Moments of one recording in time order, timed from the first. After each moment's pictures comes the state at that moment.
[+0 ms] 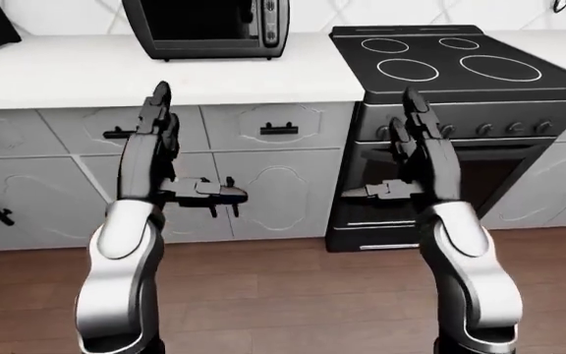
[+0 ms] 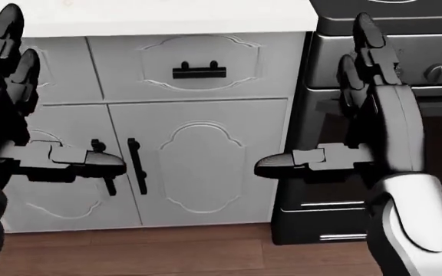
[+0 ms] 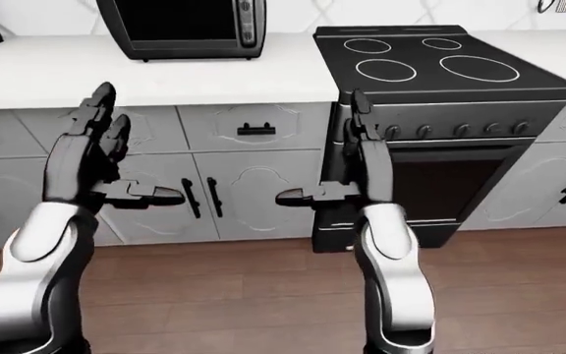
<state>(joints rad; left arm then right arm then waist) -0.40 0.18 0.16 -0.56 0.02 0.77 -0.10 -0.35 -0.09 -0.10 -0.54 0.06 0.68 -0.01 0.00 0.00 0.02</state>
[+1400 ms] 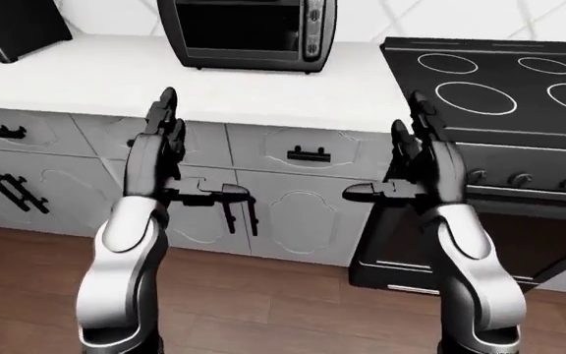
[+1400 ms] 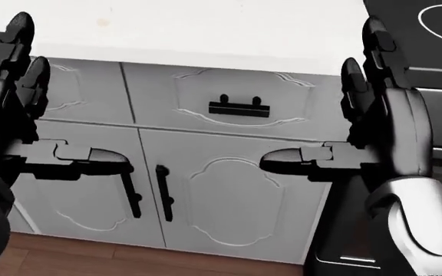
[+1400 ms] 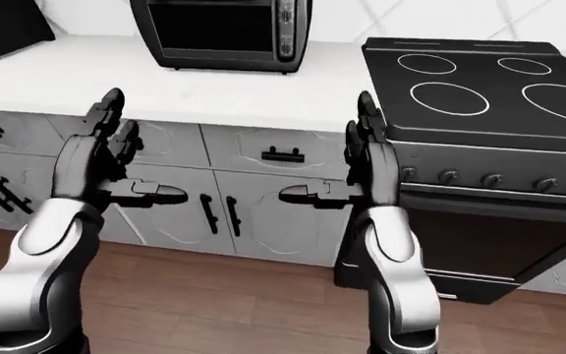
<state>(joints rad) -0.42 0.20 0.16 -0.51 -0.06 0.80 -0.06 -0.33 -0.09 -0.12 -0.53 0.20 0.64 -0.09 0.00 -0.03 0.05</state>
